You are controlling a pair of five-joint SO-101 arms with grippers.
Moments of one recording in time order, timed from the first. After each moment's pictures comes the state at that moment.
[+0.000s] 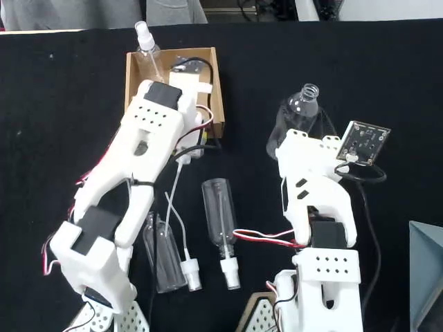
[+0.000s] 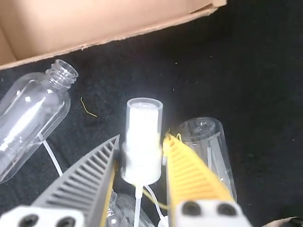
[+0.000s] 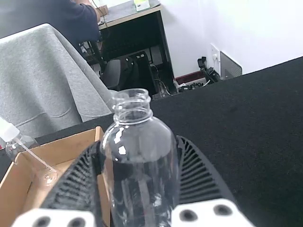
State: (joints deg) left arm 17.0 9.9 -11.4 86.5 10.0; right arm 2.3 -65.9 72.7 13.3 -14.0
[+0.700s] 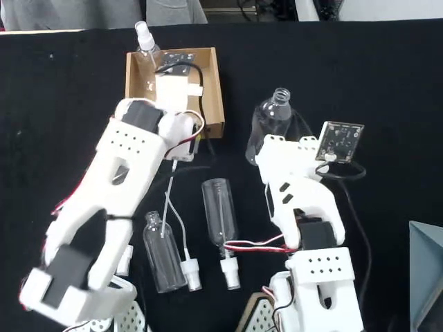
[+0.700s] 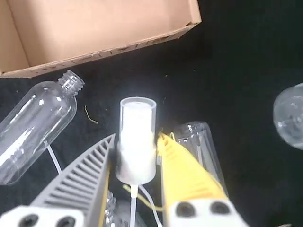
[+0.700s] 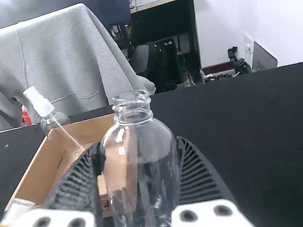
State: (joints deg) left arm 16.9 -10.2 6.4 76.0 10.0; right arm -5.4 -65.9 74.1 13.3 -14.0
